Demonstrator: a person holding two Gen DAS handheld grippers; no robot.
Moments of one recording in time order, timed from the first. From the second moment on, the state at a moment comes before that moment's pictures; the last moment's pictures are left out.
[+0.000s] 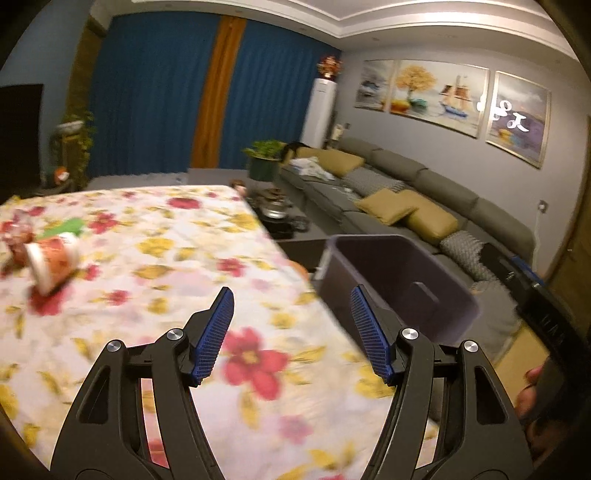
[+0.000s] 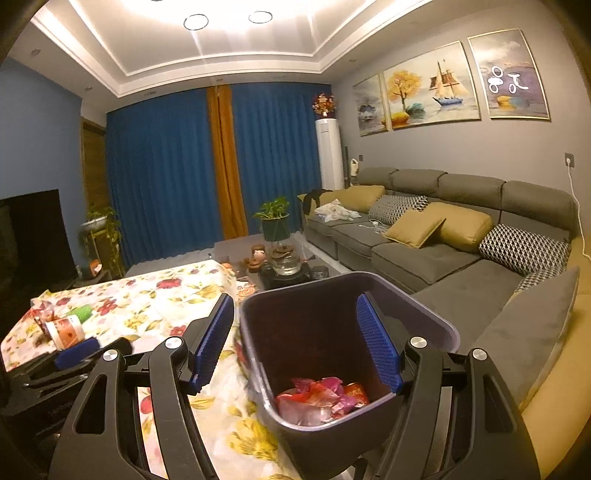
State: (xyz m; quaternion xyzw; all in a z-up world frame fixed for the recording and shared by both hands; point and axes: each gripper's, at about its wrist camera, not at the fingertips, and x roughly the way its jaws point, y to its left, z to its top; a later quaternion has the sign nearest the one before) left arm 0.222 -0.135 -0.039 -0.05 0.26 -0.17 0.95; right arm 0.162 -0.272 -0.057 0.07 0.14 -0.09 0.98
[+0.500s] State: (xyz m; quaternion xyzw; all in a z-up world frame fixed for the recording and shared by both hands) left arm 0.192 0.025 -0.023 -0.06 0.22 0.00 0.97; right arm 0.182 -0.164 -0.055 0.02 0.17 0.01 0.99
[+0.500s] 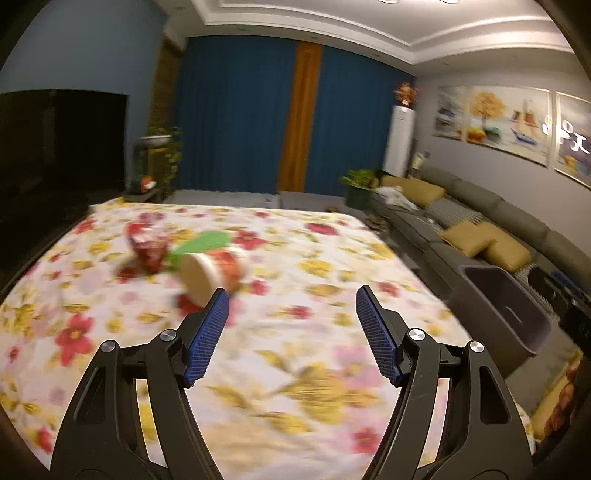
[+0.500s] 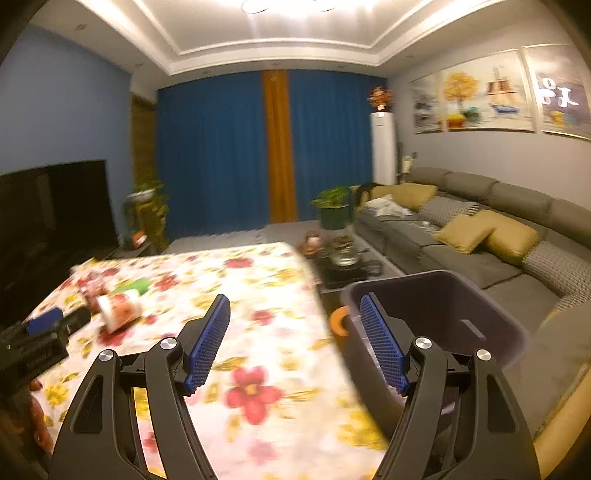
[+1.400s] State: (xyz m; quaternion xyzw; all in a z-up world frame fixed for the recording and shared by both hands) left arm 0.226 0.206 -0.022 -0.15 0.22 0.17 0.95; right arm 0.310 0.089 -0.108 -0.07 0.25 0.17 0.95
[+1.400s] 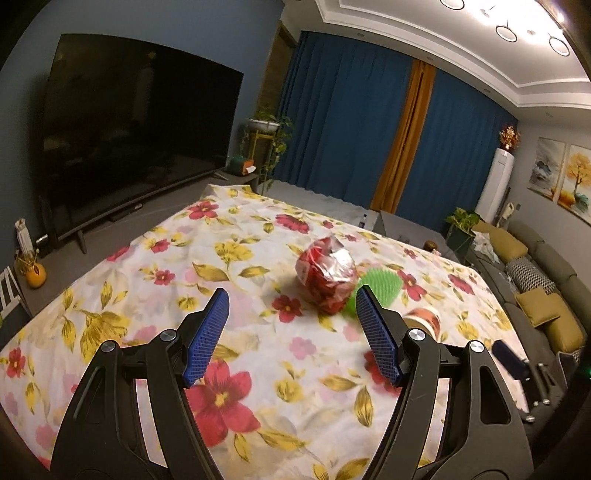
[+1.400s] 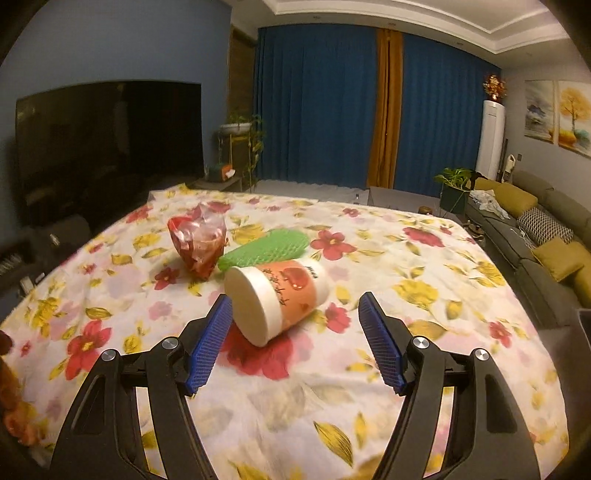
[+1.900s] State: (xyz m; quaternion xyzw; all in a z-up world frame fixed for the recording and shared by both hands) left arm 0.263 0.213 -0.037 -0.16 0.24 0.18 0.94; right arm 0.368 0.105 -0.136 -0.06 0.34 0.17 0.92
